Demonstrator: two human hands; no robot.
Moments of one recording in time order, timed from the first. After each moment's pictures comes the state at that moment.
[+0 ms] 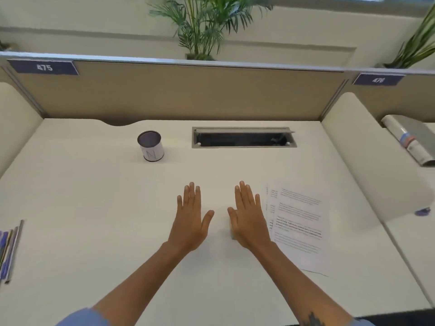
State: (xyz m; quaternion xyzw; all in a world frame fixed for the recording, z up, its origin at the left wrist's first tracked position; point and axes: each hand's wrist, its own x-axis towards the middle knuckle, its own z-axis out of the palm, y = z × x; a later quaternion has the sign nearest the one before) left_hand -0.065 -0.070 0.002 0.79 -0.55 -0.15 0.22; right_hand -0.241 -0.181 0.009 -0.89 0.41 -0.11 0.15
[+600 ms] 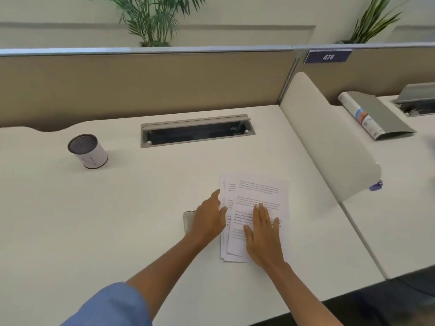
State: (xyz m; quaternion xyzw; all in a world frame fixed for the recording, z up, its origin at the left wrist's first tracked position) left_hand -0.214 -0.204 -0.013 0.76 -0.51 -0.30 0.26; right_hand -0.421 -0.230 -0.067 -0.81 0.56 -0.05 0.17
